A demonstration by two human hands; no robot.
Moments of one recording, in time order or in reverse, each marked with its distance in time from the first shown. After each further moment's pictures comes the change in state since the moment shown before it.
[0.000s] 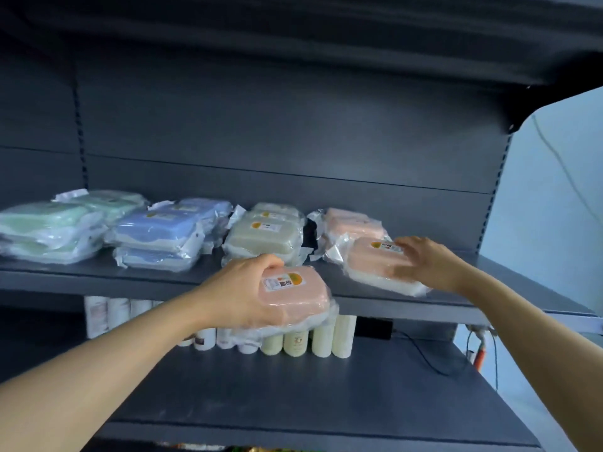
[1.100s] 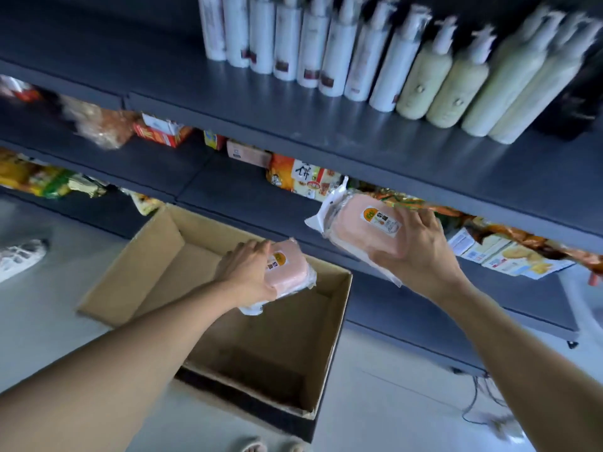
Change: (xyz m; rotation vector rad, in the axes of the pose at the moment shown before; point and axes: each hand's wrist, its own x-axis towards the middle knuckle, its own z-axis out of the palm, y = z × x) left_hand -0.284 -0.234 0.300 0.183 -0.387 -0.665; right_hand -0.183 -0.097 0.403 0.127 -0.252 -0.084
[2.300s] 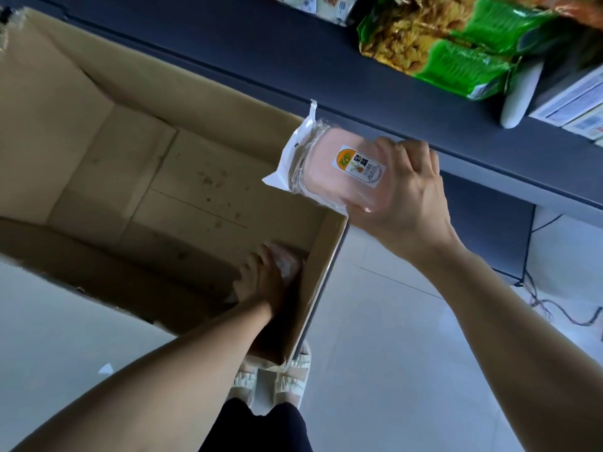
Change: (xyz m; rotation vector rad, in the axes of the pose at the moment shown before) left_hand 0.026 0.046 0.313 -0.157 -0.334 -0.489; right_hand 0.000 0.108 0.189 0.023 -0.054 -0.058
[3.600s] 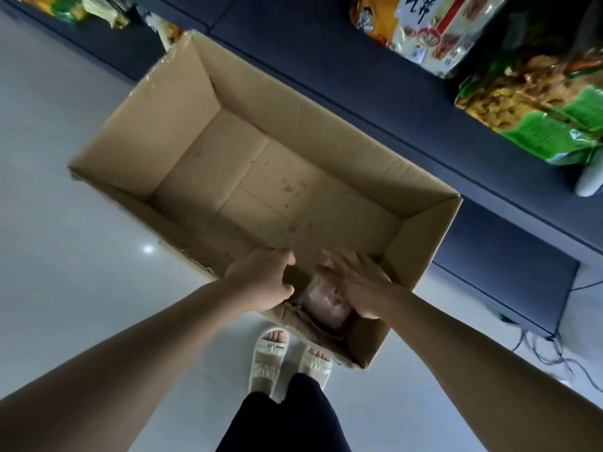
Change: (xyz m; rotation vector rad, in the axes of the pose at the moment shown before) left_hand -0.062 -0.109 -0.161 -0.065 -0.192 0.270; right_hand -0.034 -0.093 0.101 -0.629 -0.997 -0.624
